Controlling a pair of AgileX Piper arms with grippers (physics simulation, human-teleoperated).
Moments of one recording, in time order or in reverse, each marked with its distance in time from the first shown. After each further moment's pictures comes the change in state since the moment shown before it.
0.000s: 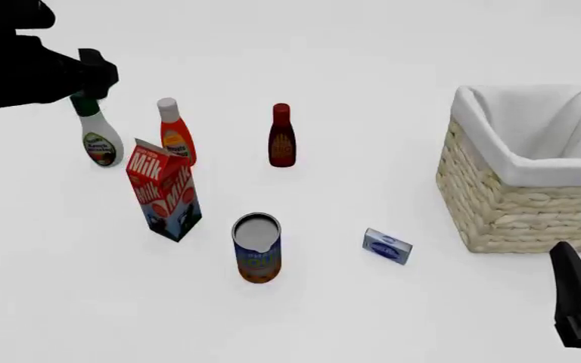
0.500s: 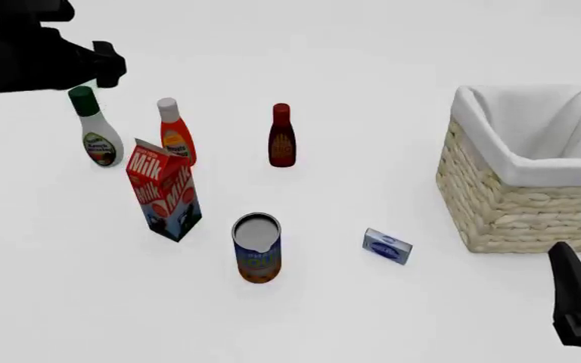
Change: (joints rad) left arm 0.023 0.160 -0.131 -0.017 0.029; right arm -0.008 0.020 0.002 -0.006 0.002
